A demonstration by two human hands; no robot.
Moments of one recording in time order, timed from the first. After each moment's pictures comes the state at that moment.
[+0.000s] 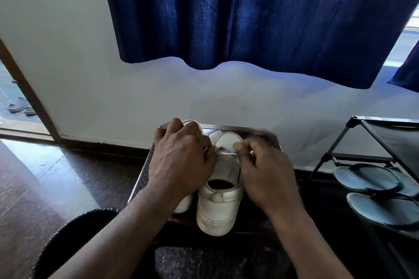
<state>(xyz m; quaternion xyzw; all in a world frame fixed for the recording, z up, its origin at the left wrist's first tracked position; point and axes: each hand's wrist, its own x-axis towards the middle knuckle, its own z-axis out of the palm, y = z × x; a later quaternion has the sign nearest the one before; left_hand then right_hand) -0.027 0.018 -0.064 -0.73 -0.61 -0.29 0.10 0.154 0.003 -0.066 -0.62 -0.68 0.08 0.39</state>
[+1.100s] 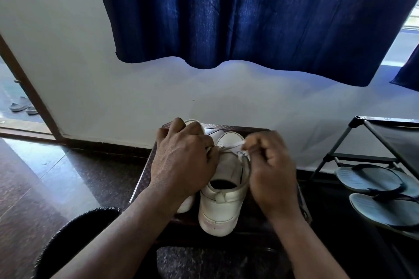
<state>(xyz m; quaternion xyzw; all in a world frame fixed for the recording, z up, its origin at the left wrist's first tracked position) -0.027 0.017 -0.063 -0.73 -0.61 -0.30 0.10 0.148 0.005 -0.072 -0.51 -0.63 0.12 0.58</state>
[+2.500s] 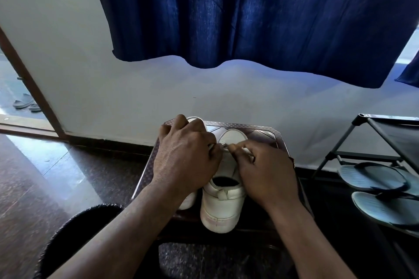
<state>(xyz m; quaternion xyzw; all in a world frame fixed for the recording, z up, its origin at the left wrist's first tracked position) -0.026 0.017 -0.060 -0.73 -0.61 -0.28 0.10 0.148 0.003 -0.067 -0.64 -0.68 0.08 0.34</state>
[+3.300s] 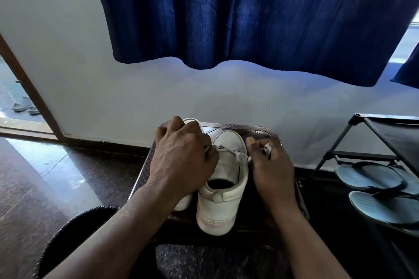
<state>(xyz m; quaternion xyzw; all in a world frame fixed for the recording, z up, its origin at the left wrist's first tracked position) -0.024 0.014 -0.058 -0.73 -0.62 -0.28 0.08 0.161 0.022 -0.095 -0.62 -0.50 0.25 0.54</state>
